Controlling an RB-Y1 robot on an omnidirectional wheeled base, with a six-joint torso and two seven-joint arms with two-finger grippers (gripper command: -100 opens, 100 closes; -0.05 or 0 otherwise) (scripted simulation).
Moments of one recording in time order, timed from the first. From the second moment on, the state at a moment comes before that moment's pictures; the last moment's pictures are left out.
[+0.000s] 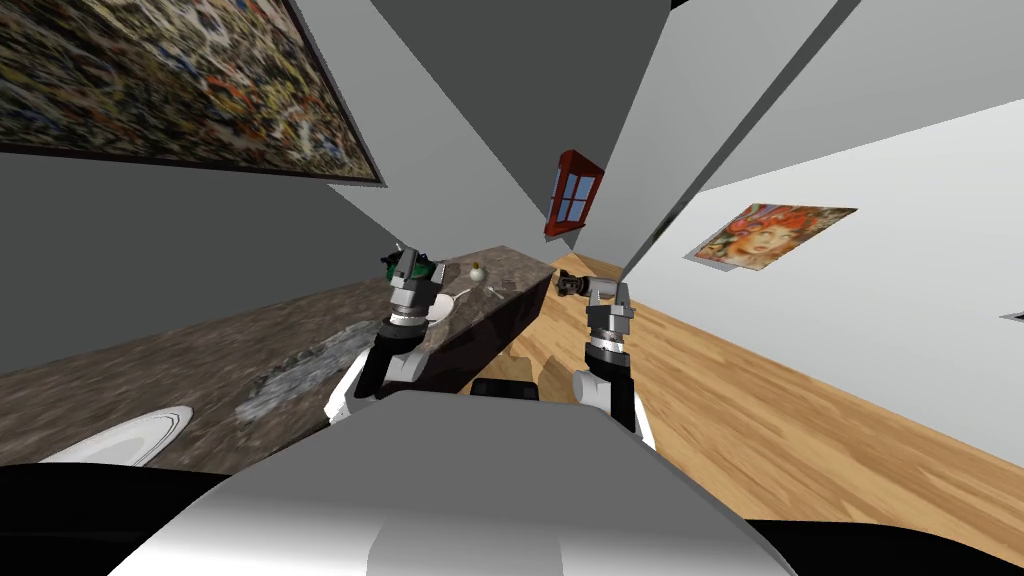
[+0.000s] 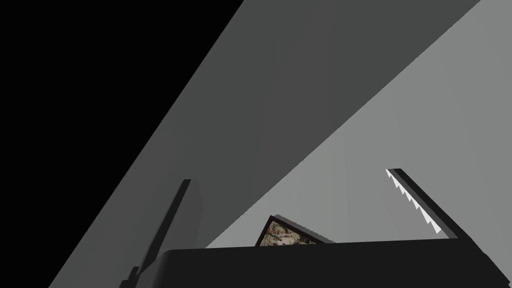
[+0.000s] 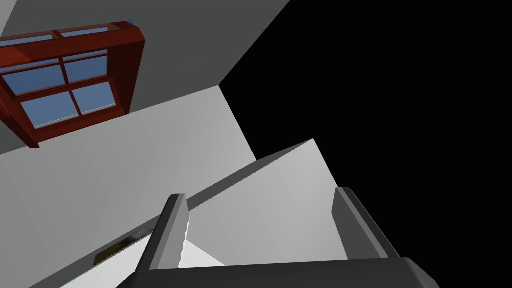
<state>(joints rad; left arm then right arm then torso) 0.39 0.25 -0.03 -2.34 -0.07 -0.45 0.22 0.51 0.03 0.01 -2.29 0.04 -0.43 -0.16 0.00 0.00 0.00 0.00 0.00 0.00</state>
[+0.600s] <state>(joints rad) 0.36 0.40 -0.04 -2.29 -0.12 -0.50 0.32 0.51 0.03 0.01 -2.29 0.04 -0.43 -0.16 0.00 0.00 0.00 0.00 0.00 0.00</state>
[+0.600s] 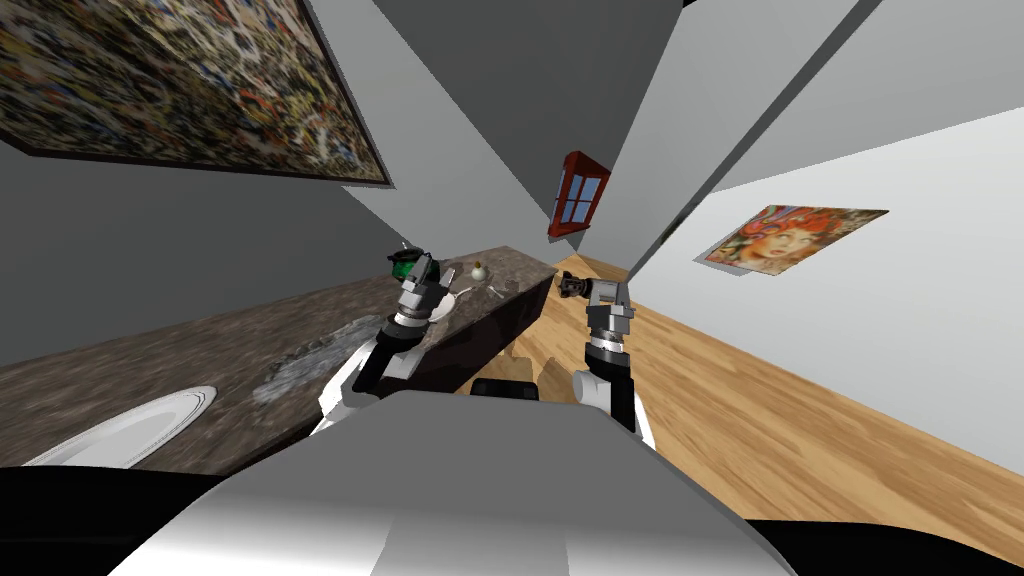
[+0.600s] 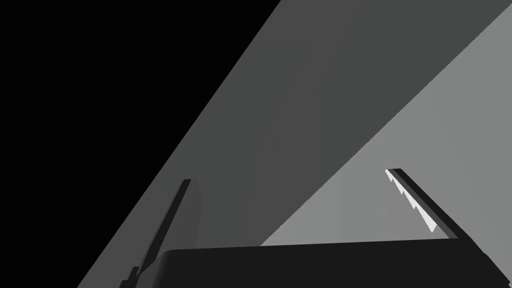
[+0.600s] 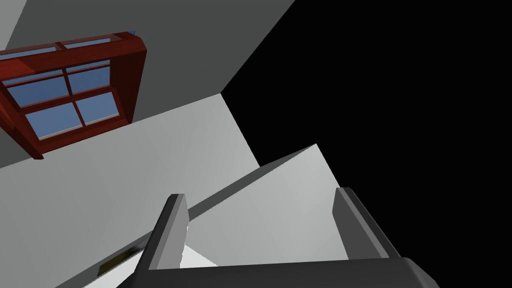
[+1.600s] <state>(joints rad) 0.36 0.69 -0.07 -2.16 -0.20 -0.57 0.49 0.51 0.03 0.01 -2.29 0.04 -0.43 -0.16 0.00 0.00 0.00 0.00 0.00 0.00</state>
